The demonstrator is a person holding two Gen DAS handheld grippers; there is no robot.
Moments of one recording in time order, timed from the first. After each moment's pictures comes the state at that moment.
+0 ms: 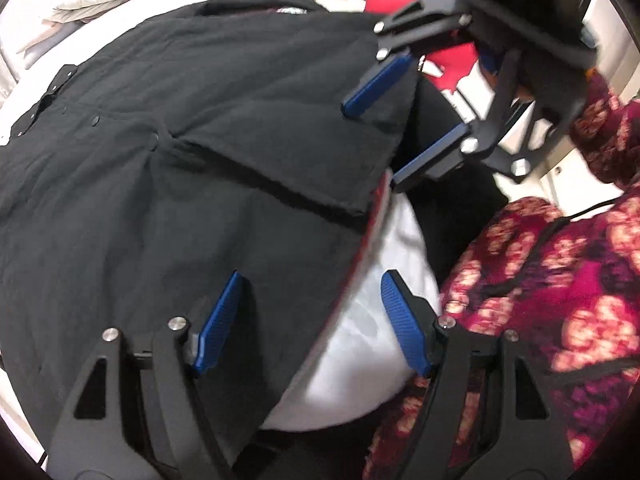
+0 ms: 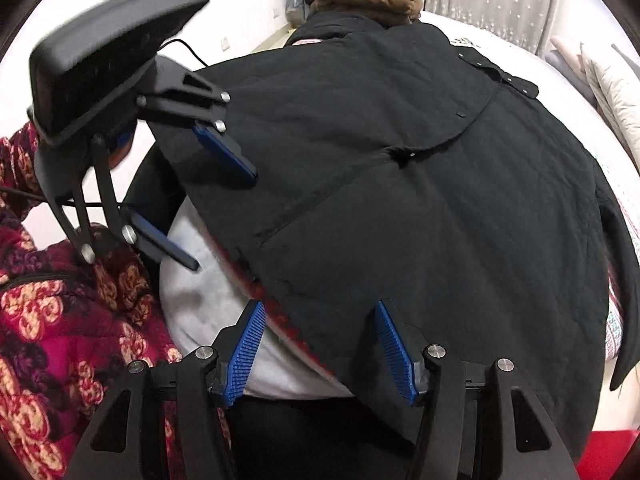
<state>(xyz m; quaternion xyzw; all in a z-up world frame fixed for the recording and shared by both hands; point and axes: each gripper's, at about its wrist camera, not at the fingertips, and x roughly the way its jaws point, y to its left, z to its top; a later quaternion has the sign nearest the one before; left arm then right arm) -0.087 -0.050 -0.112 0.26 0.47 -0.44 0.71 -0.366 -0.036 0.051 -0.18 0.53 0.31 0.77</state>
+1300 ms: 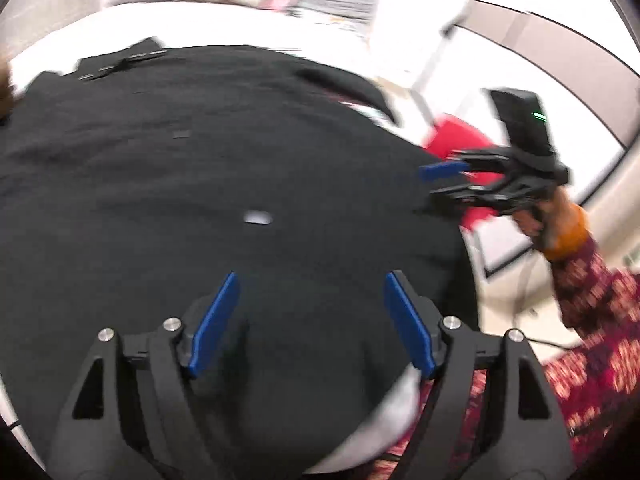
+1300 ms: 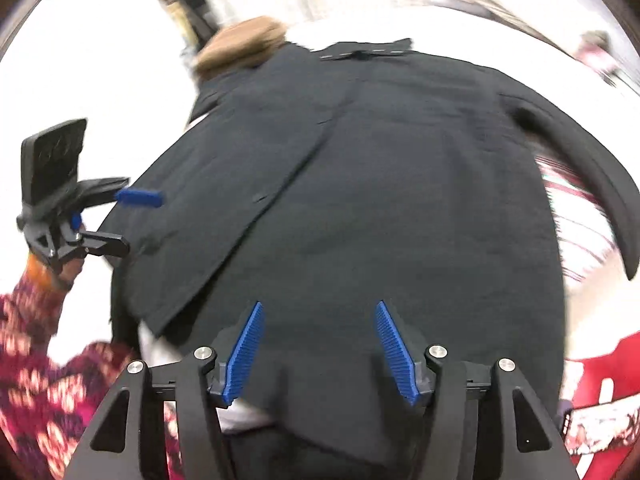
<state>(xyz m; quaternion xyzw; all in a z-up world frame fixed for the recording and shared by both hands) -0.048 0.005 -0.053 0.03 0.47 -0.38 0.80 -0.305 -0.159 0.061 0.02 0.53 0.19 0.82</state>
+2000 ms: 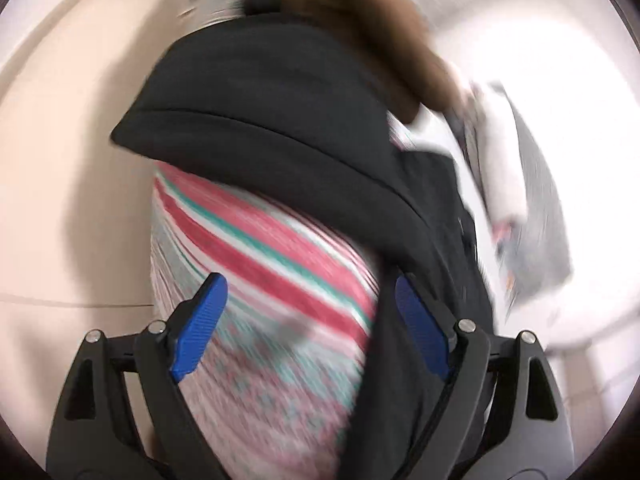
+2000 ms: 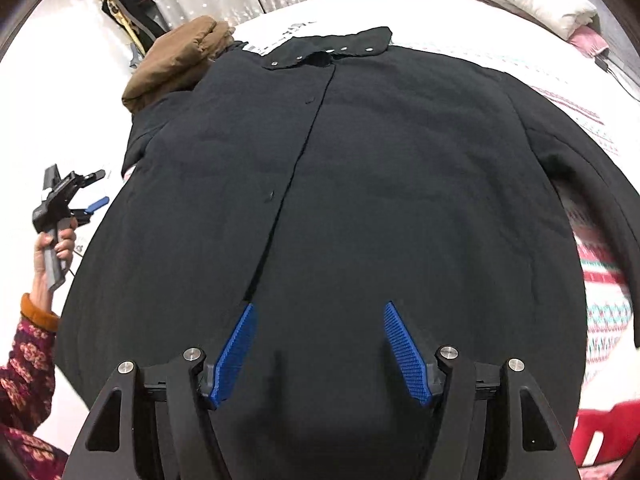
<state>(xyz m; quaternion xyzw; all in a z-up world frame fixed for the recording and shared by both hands) 0.113 0.370 -0.158 -0.43 0.41 -0.01 0.80 -0.132 -0.109 0.026 0.04 0.57 0.14 0.81</state>
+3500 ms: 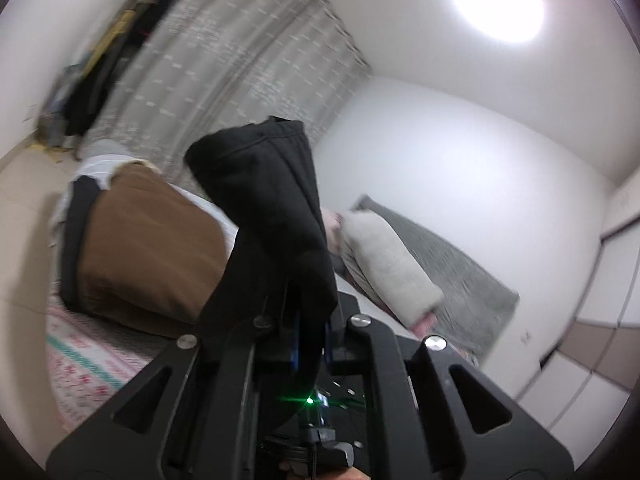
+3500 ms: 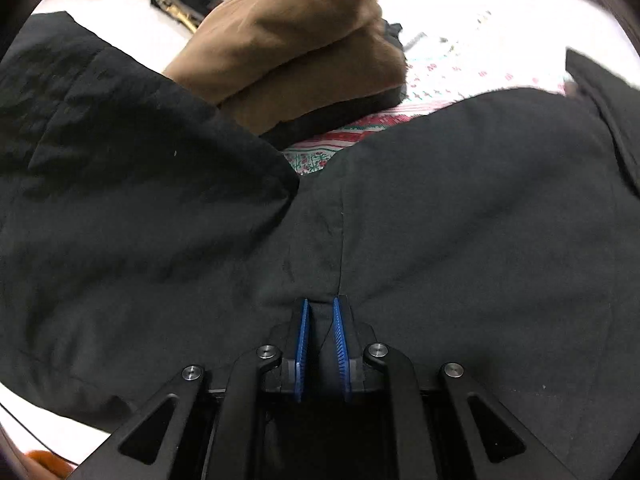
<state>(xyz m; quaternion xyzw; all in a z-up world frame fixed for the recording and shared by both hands) 0.087 0.290 0.083 -0.28 0.07 -0.13 0.95 0.152 0.201 -0.077 0.12 0.55 0.30 0.77</state>
